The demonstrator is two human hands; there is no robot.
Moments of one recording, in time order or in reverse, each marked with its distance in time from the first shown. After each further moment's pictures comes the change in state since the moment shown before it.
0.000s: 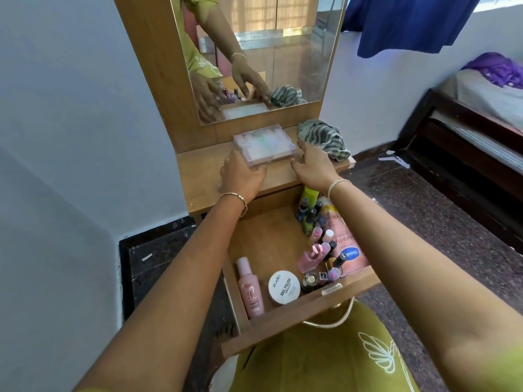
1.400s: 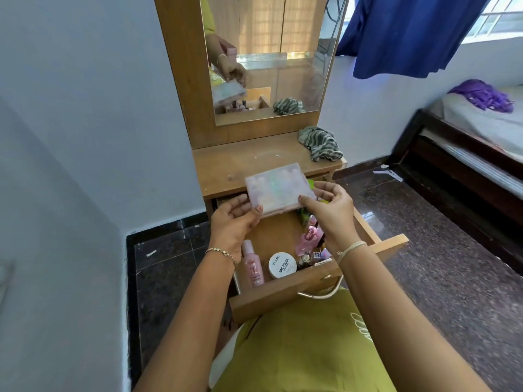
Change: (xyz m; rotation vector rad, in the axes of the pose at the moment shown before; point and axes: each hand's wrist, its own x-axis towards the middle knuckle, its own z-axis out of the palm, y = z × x) left_hand -0.135 -0.037 -0.041 -1.013 -0.095 -0.332; right_hand -0.154 -0.014 0.002 0.881 0.285 0.303
